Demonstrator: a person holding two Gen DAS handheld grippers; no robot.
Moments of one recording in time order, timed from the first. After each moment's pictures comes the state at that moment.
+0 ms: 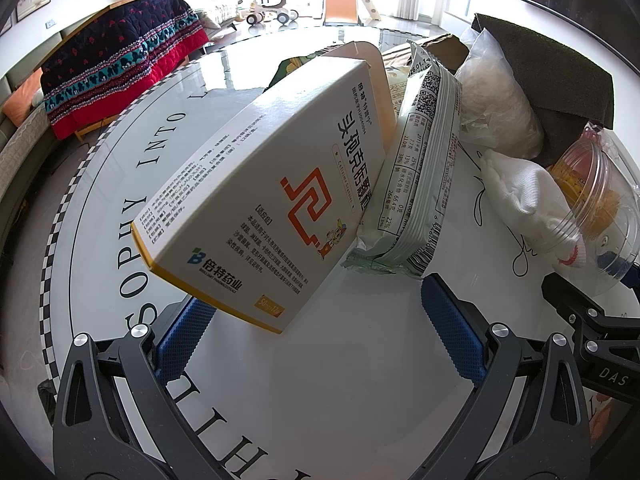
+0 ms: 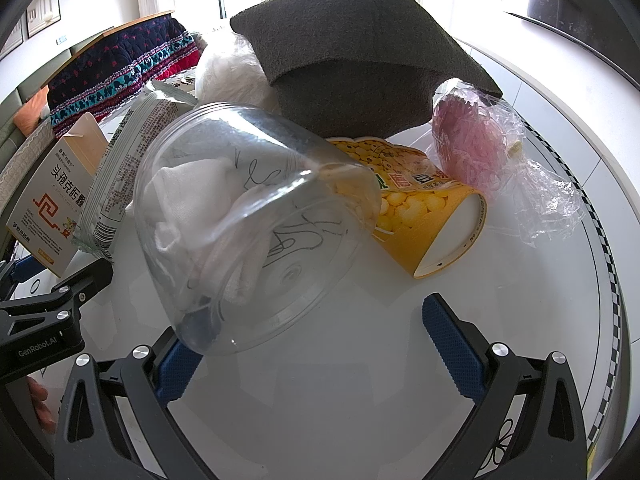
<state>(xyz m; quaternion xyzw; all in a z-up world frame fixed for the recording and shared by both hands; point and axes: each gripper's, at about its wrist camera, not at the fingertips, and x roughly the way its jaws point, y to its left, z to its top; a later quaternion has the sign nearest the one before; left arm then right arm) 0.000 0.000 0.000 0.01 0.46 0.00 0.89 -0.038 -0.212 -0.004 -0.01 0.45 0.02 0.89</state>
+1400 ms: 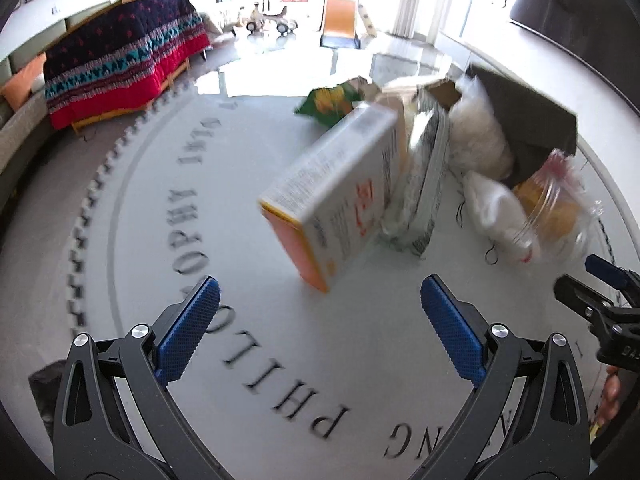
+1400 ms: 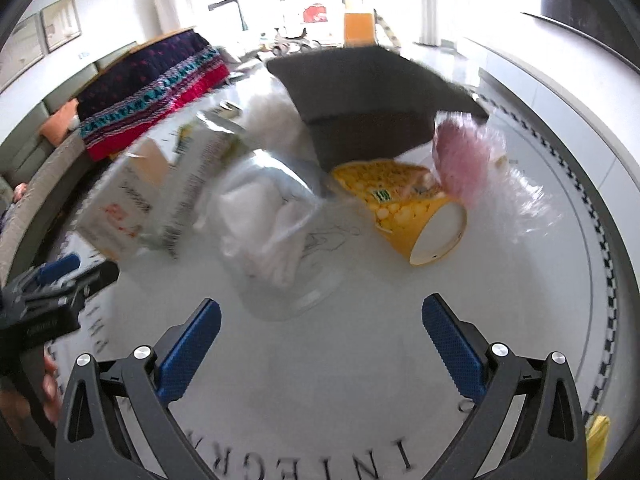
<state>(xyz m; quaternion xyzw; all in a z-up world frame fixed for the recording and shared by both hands) -0.032 0.030 0.040 -0.03 0.44 -0.02 0.90 -0.073 -0.217 0.043 0.02 0.44 0.08 0.89</state>
